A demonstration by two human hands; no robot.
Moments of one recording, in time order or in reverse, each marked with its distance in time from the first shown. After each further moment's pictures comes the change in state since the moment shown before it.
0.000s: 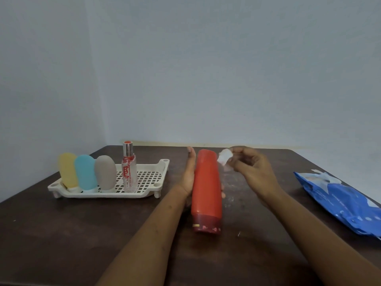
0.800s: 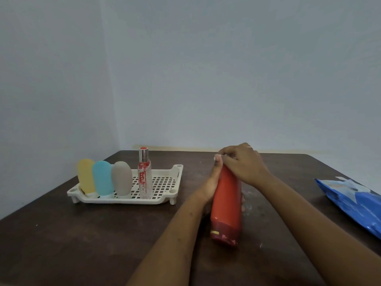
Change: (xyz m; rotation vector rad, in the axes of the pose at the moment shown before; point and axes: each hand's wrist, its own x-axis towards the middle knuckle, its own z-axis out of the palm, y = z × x) left_hand 0.021 -0.004 -0.002 0.101 -0.015 0.165; right_hand 0.054 0.005 0.040 -0.878 -0.172 -0.128
